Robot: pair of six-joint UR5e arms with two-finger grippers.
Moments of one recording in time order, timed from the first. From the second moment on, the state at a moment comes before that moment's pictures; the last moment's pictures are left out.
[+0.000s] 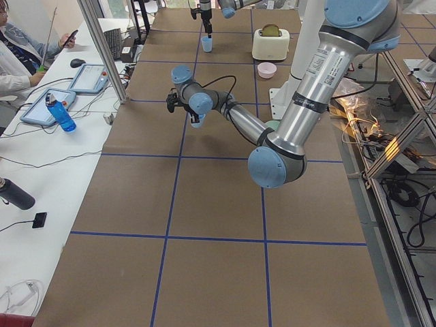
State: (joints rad) left arm -0.88 -2.06 -1.66 -1.73 -2.36 -1.05; right arm 1.14 -1.46 1.59 -1.34 2.31 0.22
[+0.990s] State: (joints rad) left arm -0.76 -2.20 -1.65 -1.66 -2.30 -1.19; right arm 1.14 -1.41 1.55 -1.34 2.31 0.23
